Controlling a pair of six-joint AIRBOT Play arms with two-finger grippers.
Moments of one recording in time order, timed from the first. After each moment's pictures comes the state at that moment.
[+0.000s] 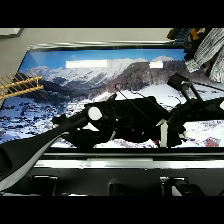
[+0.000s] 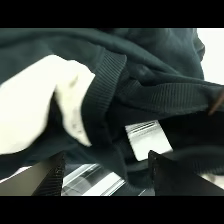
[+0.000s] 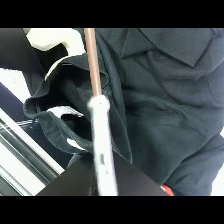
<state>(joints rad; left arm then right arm) -0.79 -1.63 1.29 0.70 -0.73 -1.77 0.01 -0.90 1.15 -1.24 1.46 0.83</state>
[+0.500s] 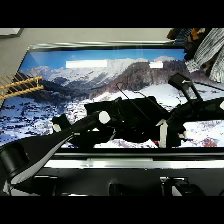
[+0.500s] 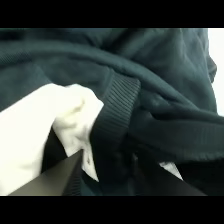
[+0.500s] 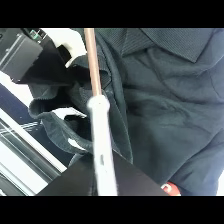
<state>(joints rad) -0.83 -1.74 1.33 0.68 -0.61 -1.78 0.01 -0.90 1.15 -1.24 1.47 0.87</state>
